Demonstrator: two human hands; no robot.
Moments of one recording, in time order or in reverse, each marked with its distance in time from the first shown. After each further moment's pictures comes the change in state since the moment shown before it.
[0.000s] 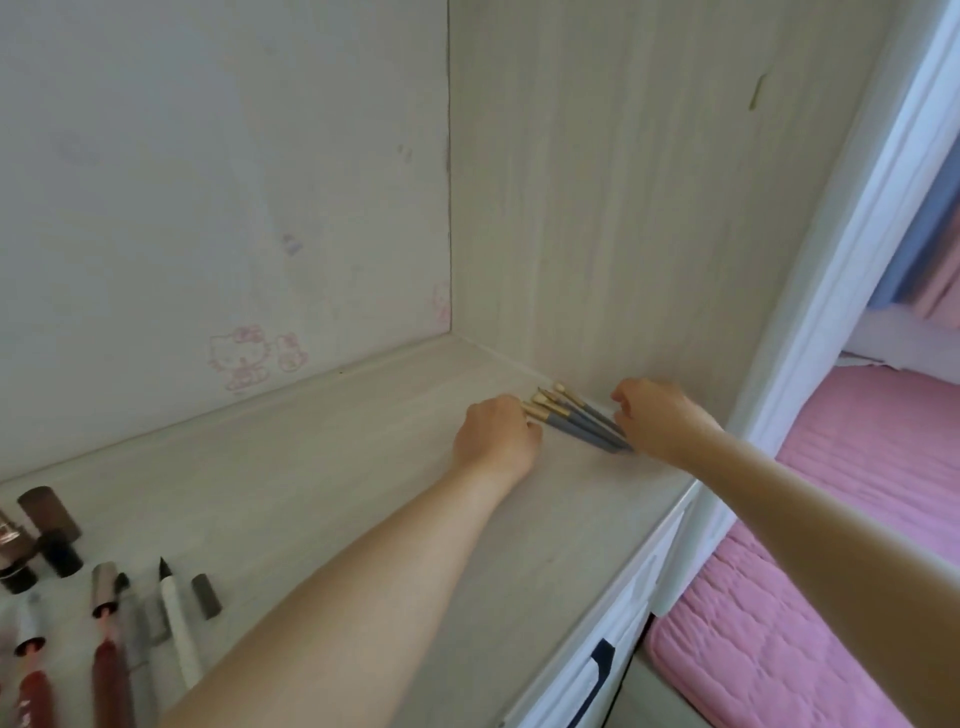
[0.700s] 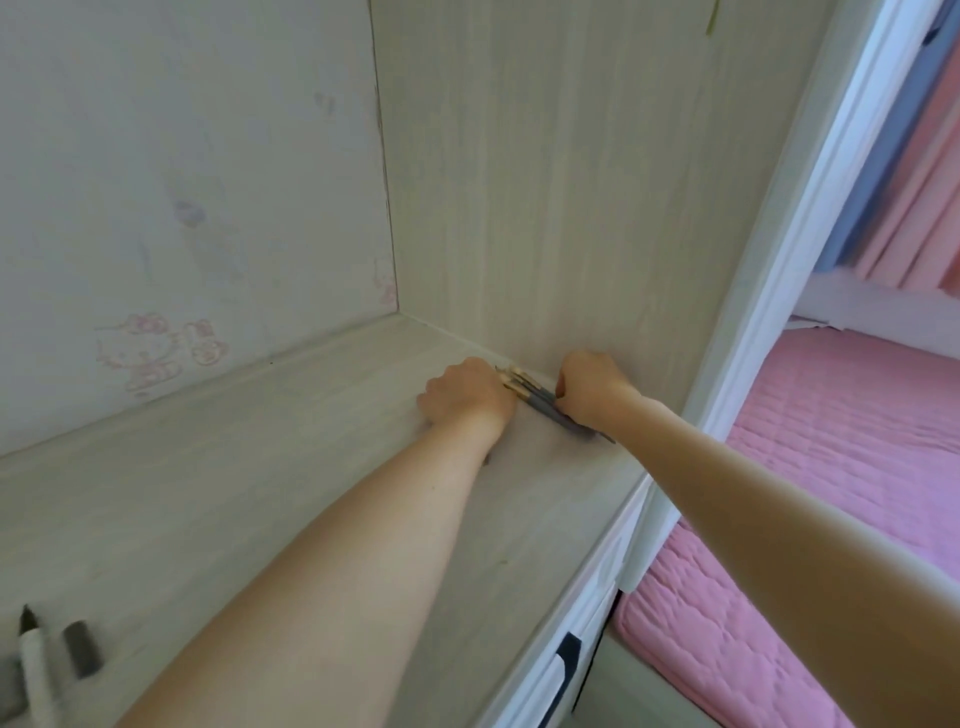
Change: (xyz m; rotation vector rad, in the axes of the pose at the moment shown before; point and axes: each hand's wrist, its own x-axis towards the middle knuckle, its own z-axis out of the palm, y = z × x) left_hand 0.052 0.026 0.032 0.226 -0.018 -0.180; right_hand 0.033 -0.013 0.020 -0.056 -0.053 0.069
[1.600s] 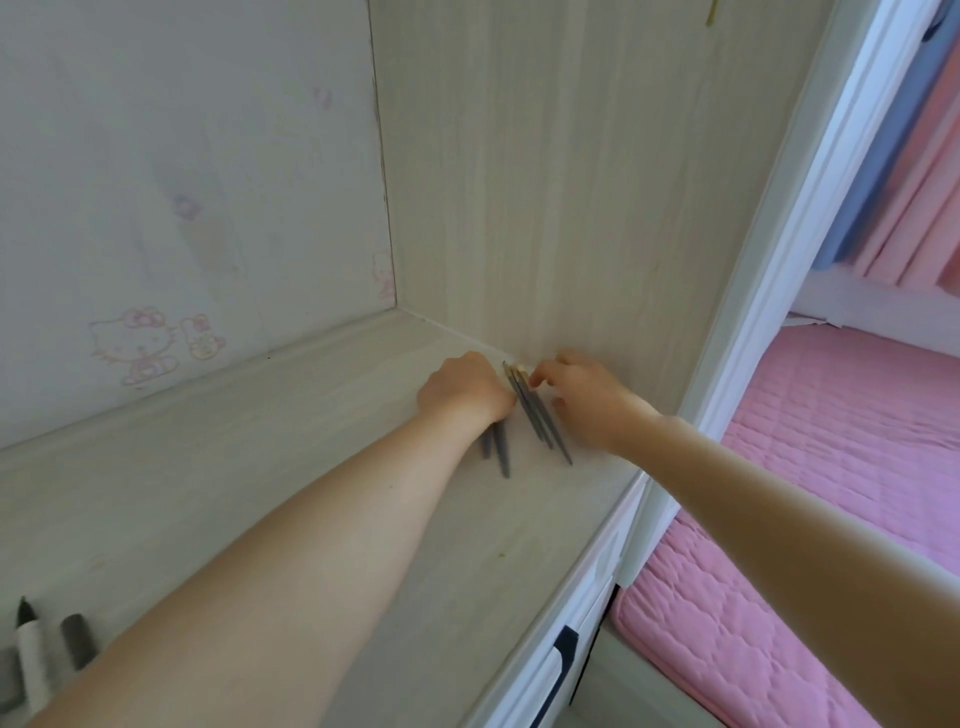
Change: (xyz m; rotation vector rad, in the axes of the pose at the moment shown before) left_hand -0.001 -0.005 -0.008 -0.025 -0.076 0.081; right_hand -0.014 0.019 0.013 0.017 0.071 -0.349
